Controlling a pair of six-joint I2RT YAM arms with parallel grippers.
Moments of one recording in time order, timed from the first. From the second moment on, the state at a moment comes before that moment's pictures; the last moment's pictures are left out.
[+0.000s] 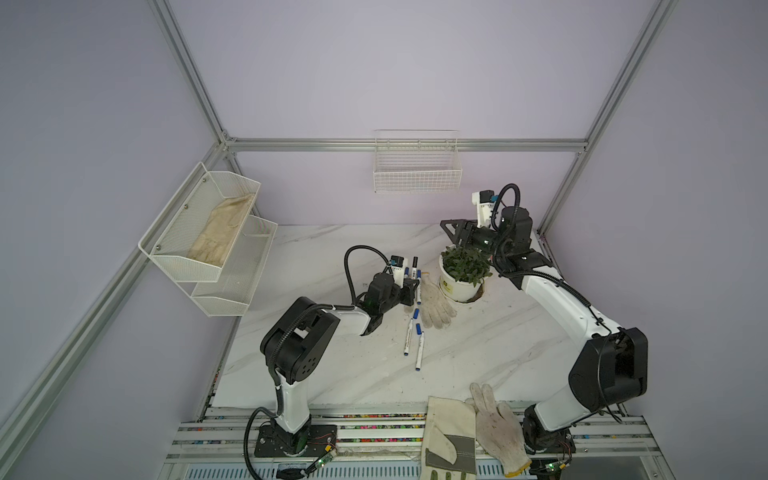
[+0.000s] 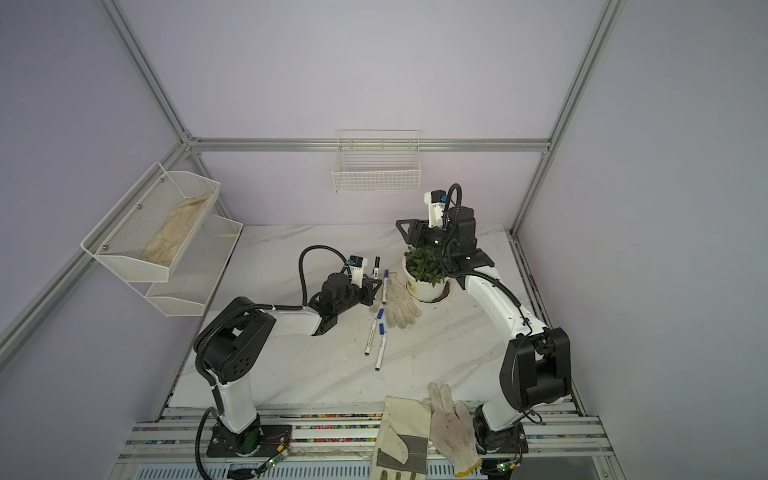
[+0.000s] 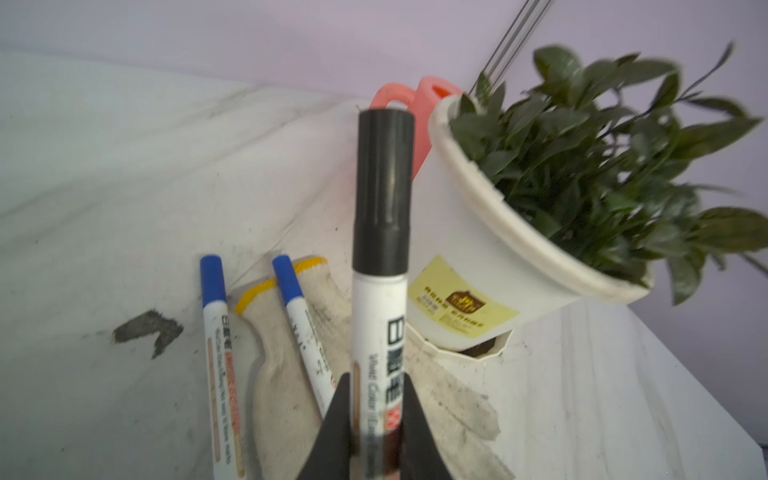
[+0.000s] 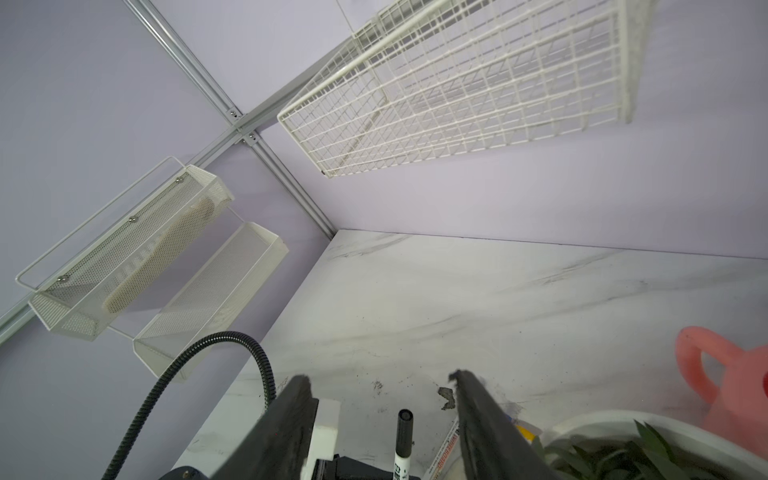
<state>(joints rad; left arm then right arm) -0.60 1.90 0.97 0.58 0.11 -0.39 0.27 1.57 1.35 0.04 -0.50 0.47</state>
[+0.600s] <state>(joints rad) -0.59 2.03 1.19 0.25 0.05 -0.39 0.27 1.58 1.30 0.03 -0.48 0.49</state>
